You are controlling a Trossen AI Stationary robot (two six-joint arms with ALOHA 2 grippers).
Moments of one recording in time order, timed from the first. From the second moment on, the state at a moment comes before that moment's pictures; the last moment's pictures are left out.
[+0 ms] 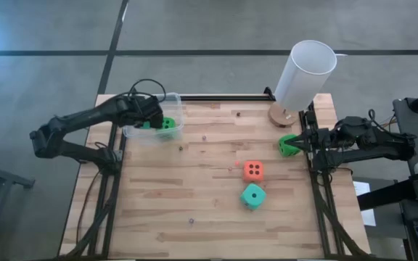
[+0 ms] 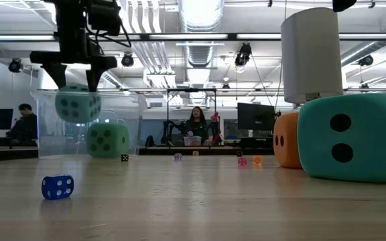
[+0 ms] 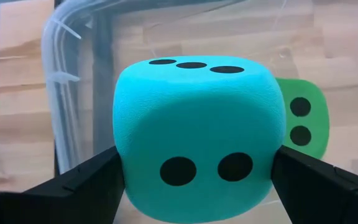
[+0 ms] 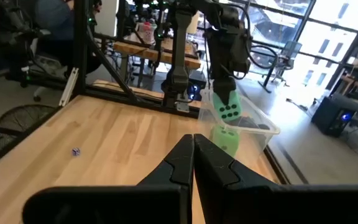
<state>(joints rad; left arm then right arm) 0.49 1.23 1.05 -1.24 -0.44 -0.97 0.06 0.38 0.68 -0.41 0.03 -0.18</state>
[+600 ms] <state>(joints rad) 0.50 1.23 1.02 -1.18 -0.43 -0.96 0.06 0.37 0.68 -0.41 0.40 -0.08</state>
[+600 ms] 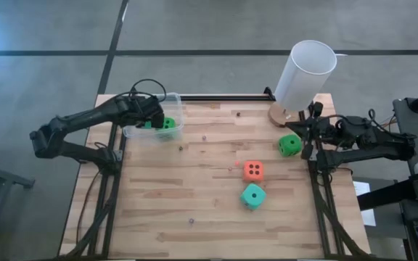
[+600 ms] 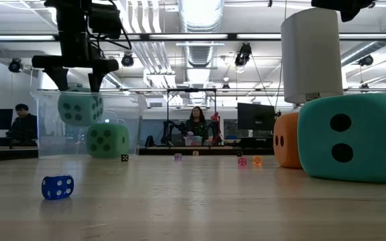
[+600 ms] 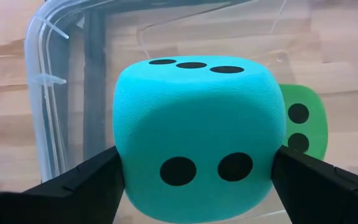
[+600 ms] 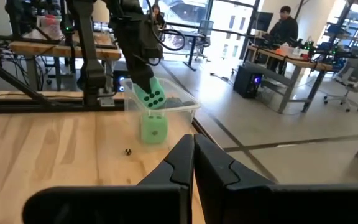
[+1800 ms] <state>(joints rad) 0.52 1.23 1.02 -1.16 -0.40 -0.95 0.06 0.38 0.68 -0.41 0.39 -0.11</state>
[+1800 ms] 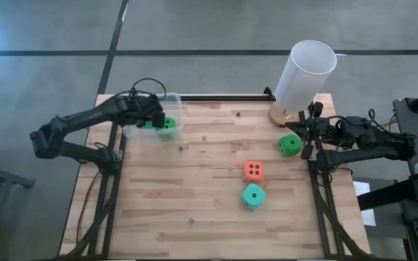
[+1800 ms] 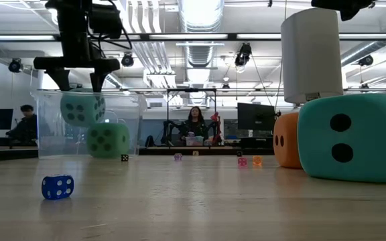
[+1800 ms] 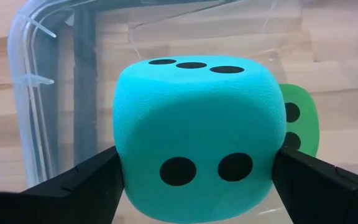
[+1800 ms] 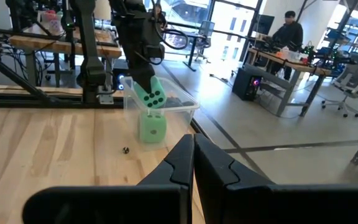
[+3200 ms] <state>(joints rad) 0.59 1.22 1.05 -1.23 -0.37 -0.89 0.06 0.38 0.68 -0.41 0.39 -0.12</state>
